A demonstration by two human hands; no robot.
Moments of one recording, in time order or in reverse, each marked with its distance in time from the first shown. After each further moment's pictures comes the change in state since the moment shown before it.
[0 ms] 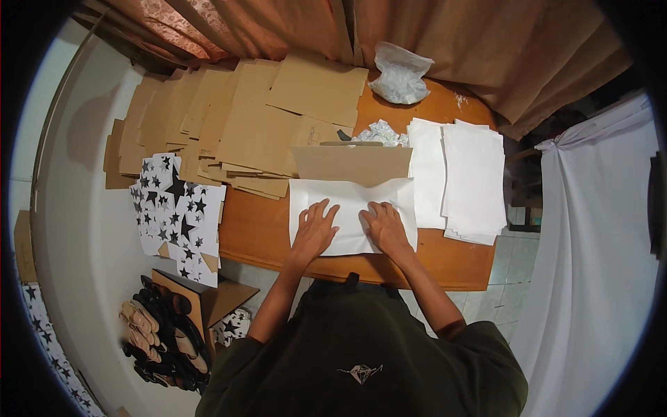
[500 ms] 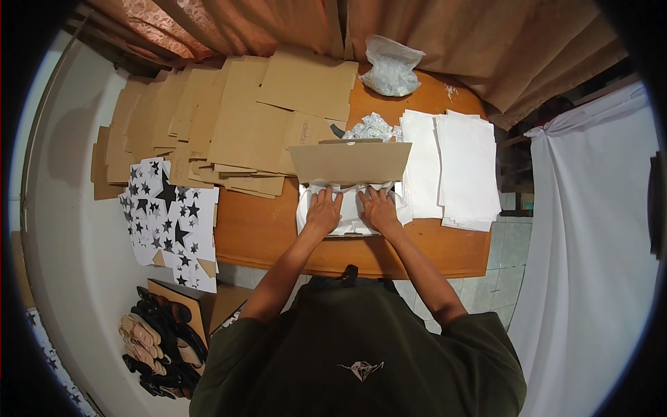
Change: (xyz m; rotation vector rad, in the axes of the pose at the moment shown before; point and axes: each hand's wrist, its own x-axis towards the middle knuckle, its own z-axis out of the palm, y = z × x) left_hand 0.056 -0.033 0.058 0.194 -0.229 0.015; right_hand 0.028 0.024 0.063 -0.201 -0.202 0.130
